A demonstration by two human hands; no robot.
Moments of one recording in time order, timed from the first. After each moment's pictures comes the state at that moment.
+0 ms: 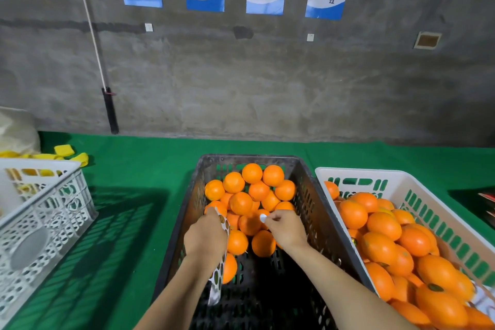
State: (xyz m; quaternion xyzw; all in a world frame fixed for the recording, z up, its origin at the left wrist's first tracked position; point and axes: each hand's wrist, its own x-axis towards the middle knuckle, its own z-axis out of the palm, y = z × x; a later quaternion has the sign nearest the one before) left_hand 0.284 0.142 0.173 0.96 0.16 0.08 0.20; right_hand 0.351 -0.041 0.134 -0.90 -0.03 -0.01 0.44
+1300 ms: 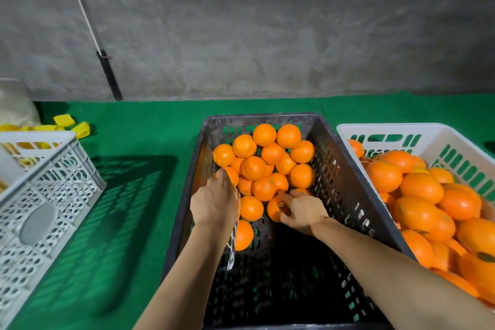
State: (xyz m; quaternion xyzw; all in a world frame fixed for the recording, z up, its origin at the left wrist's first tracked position) left_hand 0.300 0.148 0.168 0.98 0.13 0.09 0.08; right_hand 0.388 -0.062 0.064 -0.98 -0.21 0.07 -0.03
